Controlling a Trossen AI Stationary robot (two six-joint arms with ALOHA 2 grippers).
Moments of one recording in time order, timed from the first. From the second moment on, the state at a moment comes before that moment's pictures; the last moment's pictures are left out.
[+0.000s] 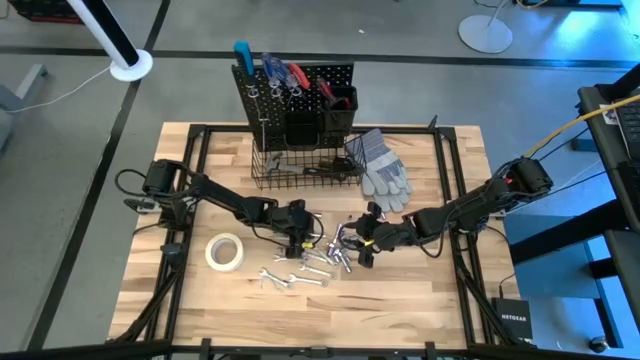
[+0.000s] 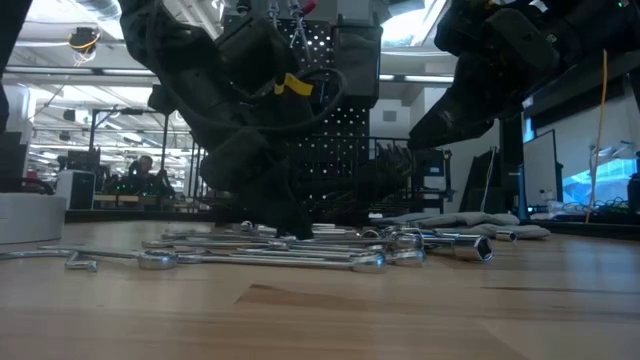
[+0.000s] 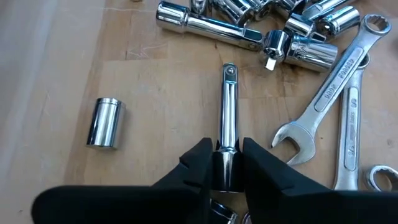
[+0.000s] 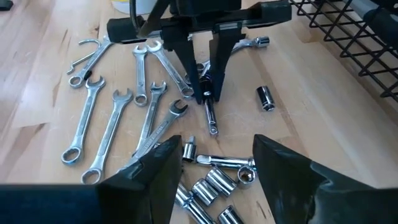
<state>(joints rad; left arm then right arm) -0.07 1.85 0.84 0.15 -0.06 -0.01 0.34 1.46 0.66 0.15 0.41 0.36</state>
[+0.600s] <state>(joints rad) -0.22 1.68 0.88 0.11 -0.24 0.01 0.34 1.46 0.66 0.24 0.35 0.31</state>
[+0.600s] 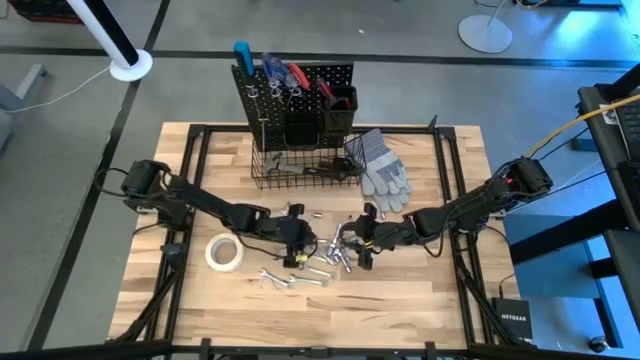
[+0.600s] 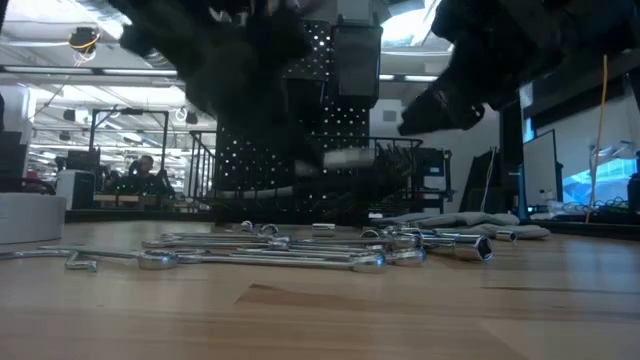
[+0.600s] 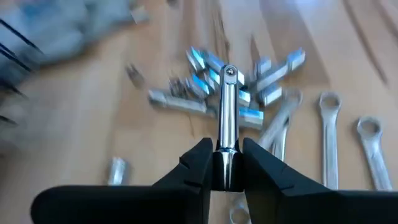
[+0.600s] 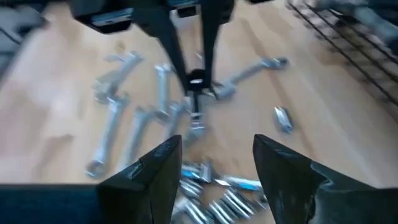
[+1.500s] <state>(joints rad) -0.31 1.61 0.88 0.23 -0.58 0.16 0.34 1.46 0.66 0.48 0.46 0.68</state>
